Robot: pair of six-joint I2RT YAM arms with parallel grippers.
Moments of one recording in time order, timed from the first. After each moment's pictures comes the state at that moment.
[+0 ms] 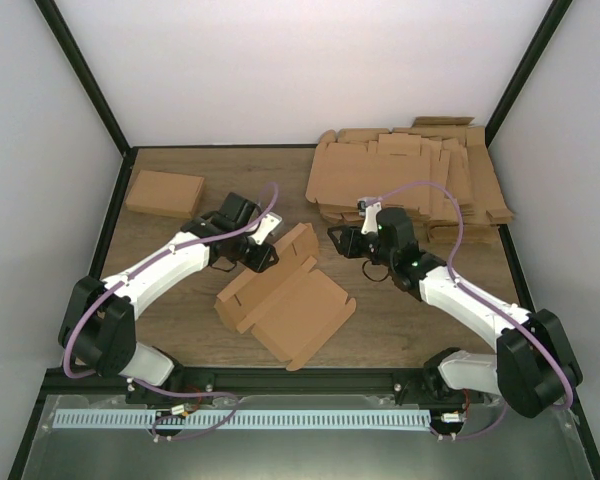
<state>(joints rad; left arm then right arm) -0.55 1.47 1.05 -0.63 0.29 0.03 0.51 1.22 0.69 0.07 -0.24 0.51</state>
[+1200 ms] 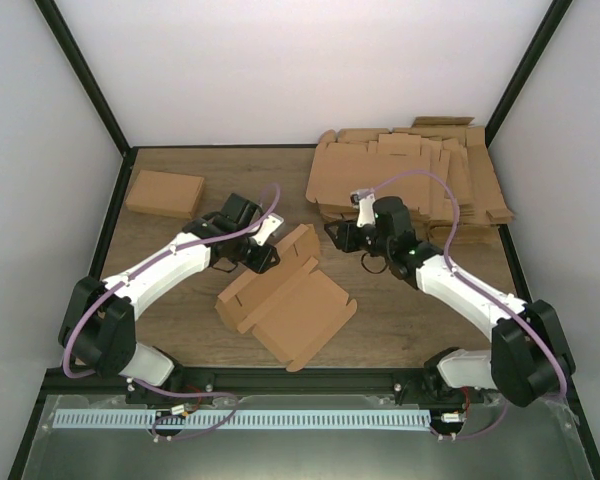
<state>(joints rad) -0.56 1.47 1.05 -0.62 0.29 0.03 0.49 1.27 0.78 0.00 -0.29 0.41</state>
